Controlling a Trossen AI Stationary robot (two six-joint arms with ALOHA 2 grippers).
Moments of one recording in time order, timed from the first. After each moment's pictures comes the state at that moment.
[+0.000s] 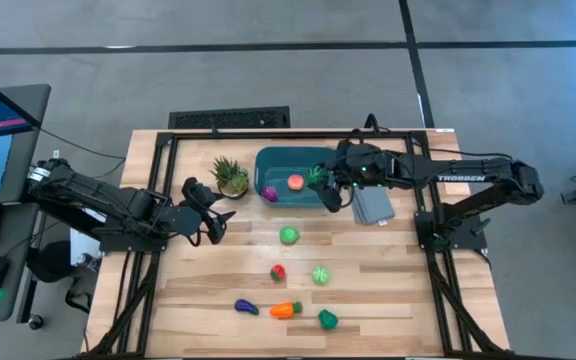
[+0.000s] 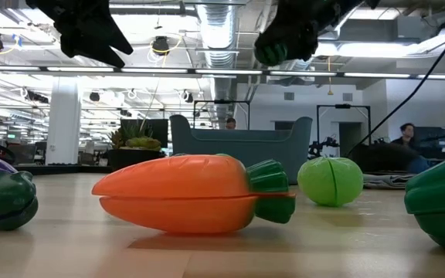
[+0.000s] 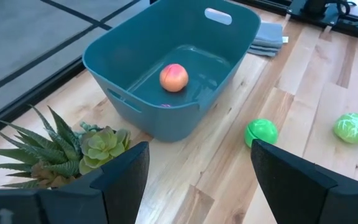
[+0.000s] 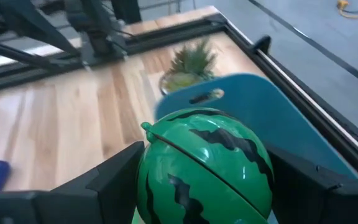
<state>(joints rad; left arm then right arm) -0.31 0.93 0.75 -0.56 -0.68 -0.61 -0.15 1.30 1.03 -0.27 0.08 0.10</state>
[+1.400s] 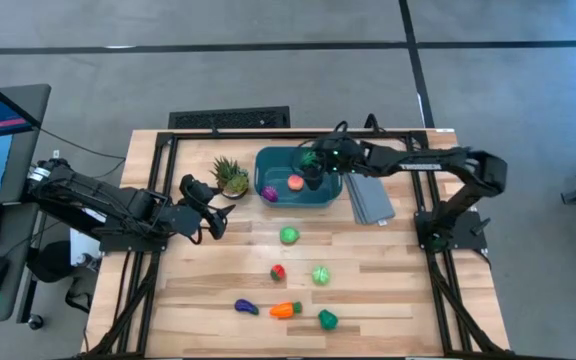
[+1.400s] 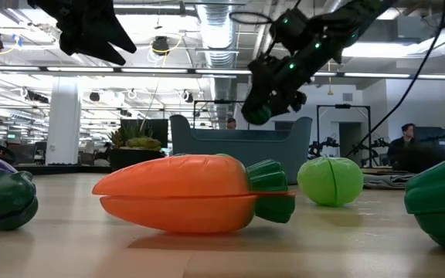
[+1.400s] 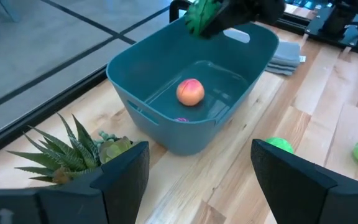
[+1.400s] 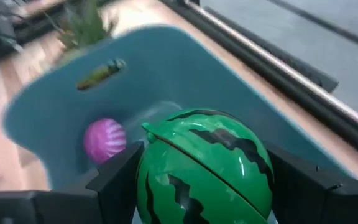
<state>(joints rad) -0.31 0.93 0.75 -0.55 -0.77 -0.64 -0.36 1.59 1.00 -0.07 0.07 0.20</state>
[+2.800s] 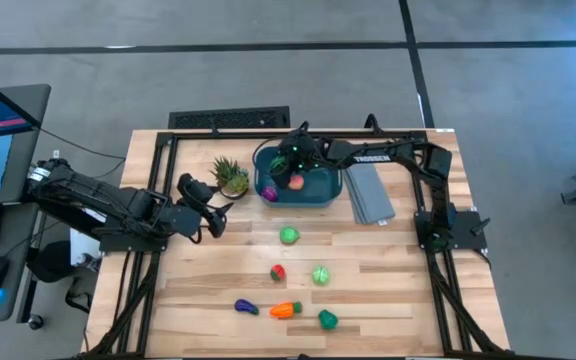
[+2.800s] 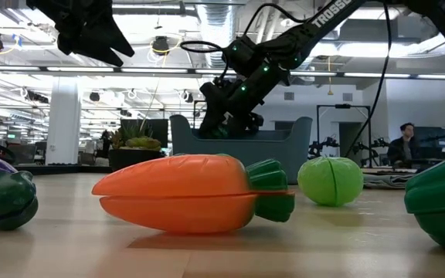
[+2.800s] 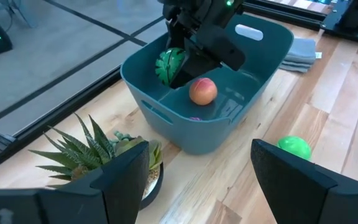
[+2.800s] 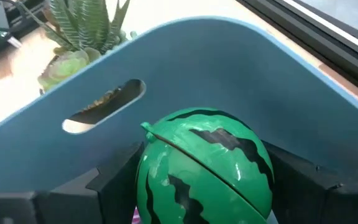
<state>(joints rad) -0.31 0.93 0.75 -0.59 -0.81 -0.64 -0.36 2.00 1.39 -0.14 -0.05 0.24</state>
